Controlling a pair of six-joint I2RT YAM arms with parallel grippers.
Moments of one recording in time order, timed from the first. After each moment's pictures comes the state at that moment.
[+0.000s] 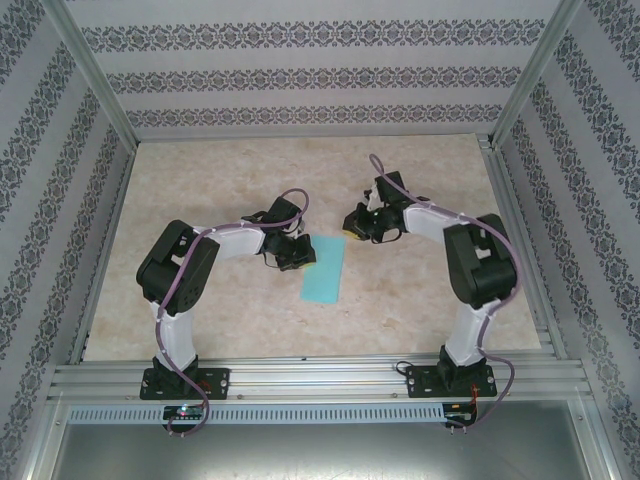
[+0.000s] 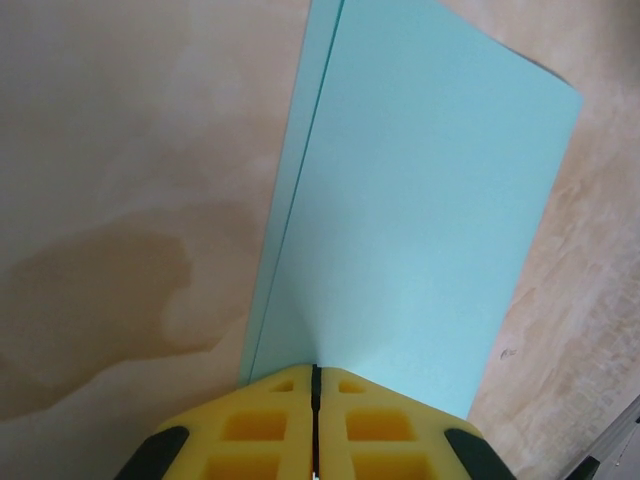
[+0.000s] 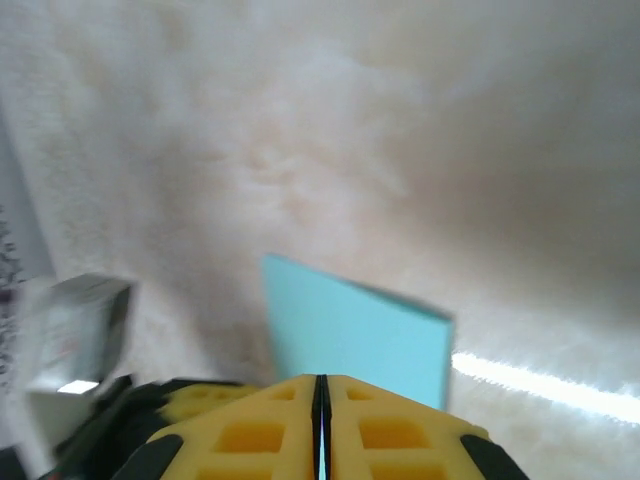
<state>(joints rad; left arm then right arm) -0.51 1.93 1.12 -0.31 0.47 -0.80 0.31 1.82 1.12 -0.27 -0.62 0.76</state>
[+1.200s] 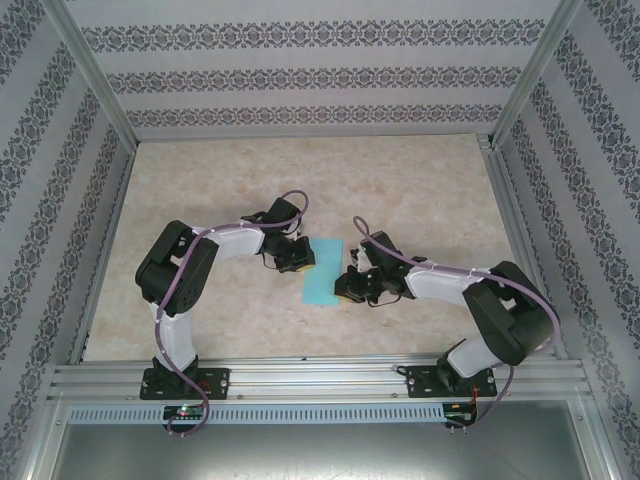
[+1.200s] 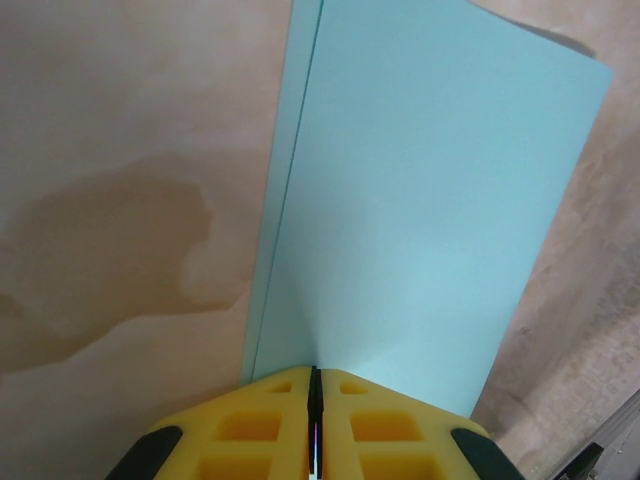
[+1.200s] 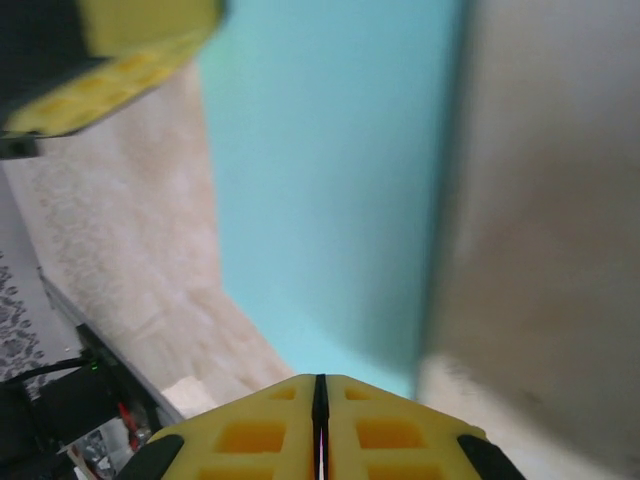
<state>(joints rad) -0.51 1.92 1.12 -0.35 0.48 -0.79 0.60 1.50 0.61 -0.09 -0.58 0.88</state>
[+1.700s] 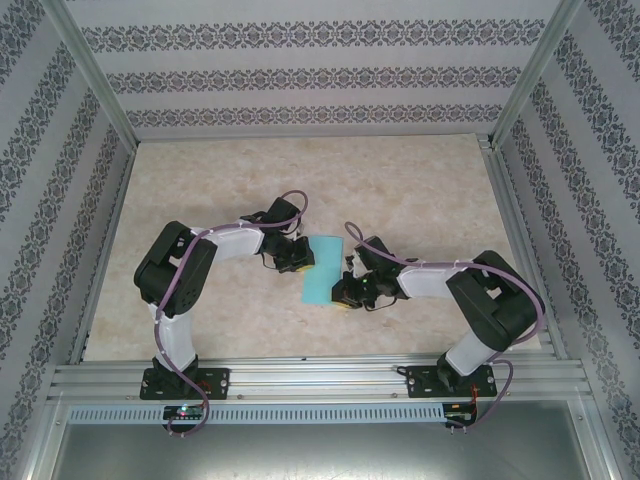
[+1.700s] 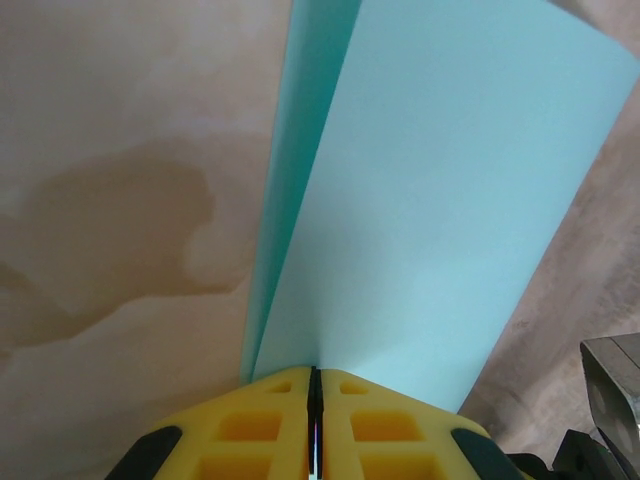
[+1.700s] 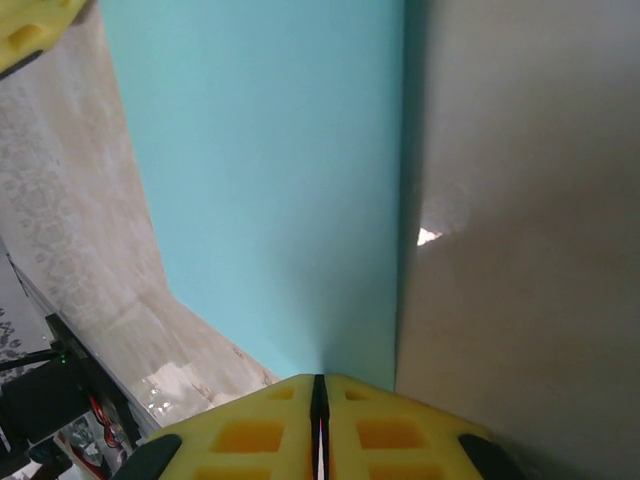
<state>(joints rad) -0.51 1.91 1.12 -0.36 0.48 -0.79 0.61 1.60 0.60 -0.06 -0.60 0.87</state>
